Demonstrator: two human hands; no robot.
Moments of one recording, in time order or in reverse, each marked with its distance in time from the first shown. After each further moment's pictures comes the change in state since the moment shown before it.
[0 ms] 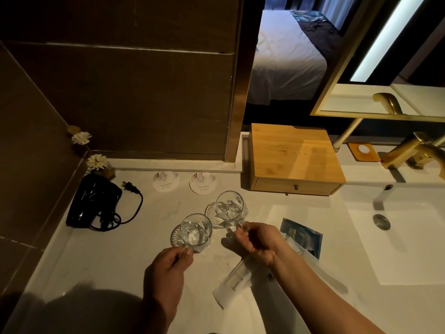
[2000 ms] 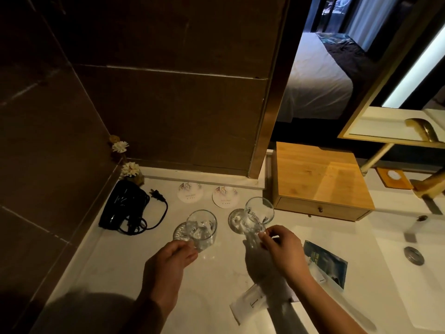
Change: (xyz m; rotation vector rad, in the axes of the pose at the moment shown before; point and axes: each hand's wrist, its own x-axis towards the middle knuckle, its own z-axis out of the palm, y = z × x) left_hand 0.016 0.052 -0.023 -0.228 0.066 -0.044; right_hand 0.002 0.003 0.003 -1.306 0.267 -0.873
